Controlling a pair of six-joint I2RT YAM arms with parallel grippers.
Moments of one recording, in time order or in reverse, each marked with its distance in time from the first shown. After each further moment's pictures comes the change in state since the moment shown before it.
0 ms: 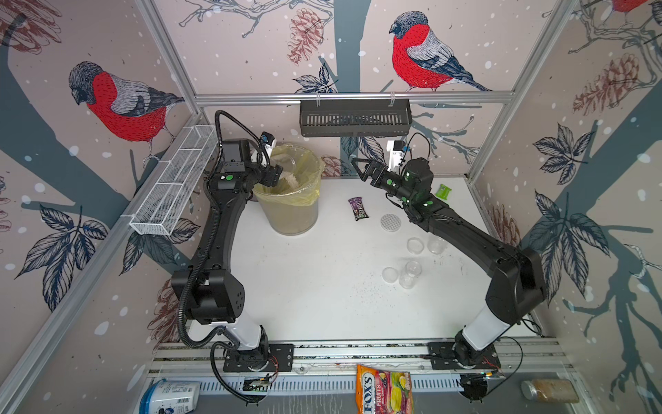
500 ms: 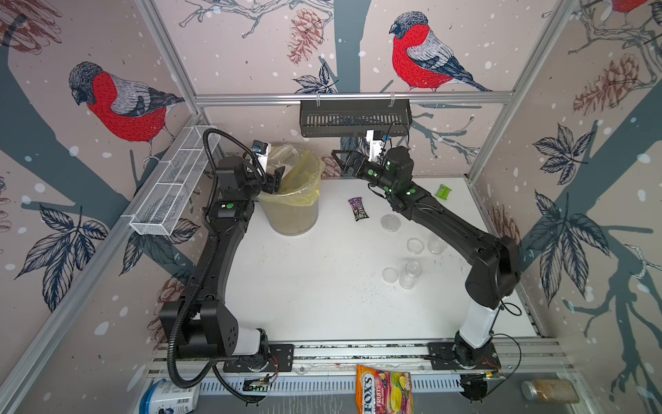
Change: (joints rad) left arm -0.001 -0.225 -0.356 0.411 0.076 -0.127; right arm 0.080 0.154 0.263 -0.091 0.006 -0.009
